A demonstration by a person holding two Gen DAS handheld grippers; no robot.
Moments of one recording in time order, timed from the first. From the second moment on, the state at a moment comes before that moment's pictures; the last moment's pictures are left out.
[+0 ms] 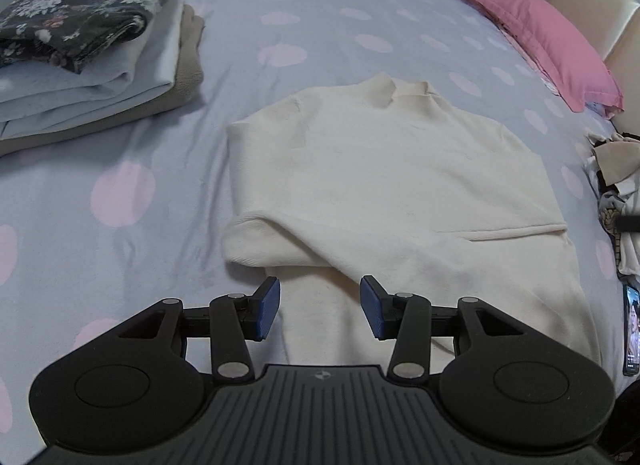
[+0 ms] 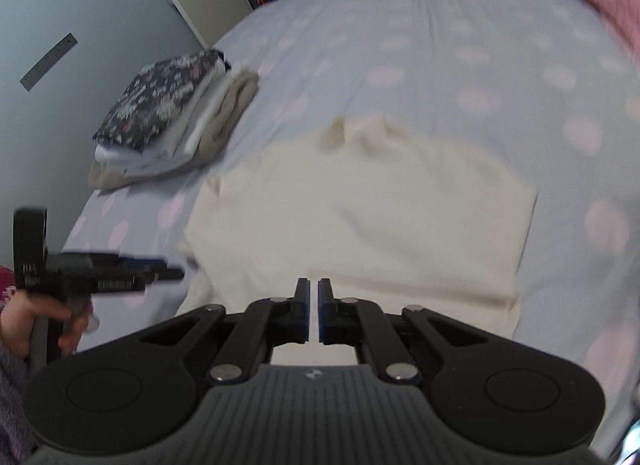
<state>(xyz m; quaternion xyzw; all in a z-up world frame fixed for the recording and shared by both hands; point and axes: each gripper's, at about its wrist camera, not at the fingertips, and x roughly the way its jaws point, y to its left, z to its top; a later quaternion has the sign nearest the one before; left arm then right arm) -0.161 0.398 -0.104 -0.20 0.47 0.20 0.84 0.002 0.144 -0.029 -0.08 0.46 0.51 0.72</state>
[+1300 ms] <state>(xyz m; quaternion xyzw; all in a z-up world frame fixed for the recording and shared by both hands) -0.186 0.433 -0.114 -0.24 0.47 0.25 0.81 -0.007 0.238 0.127 -0.10 0.35 0.55 0.75</state>
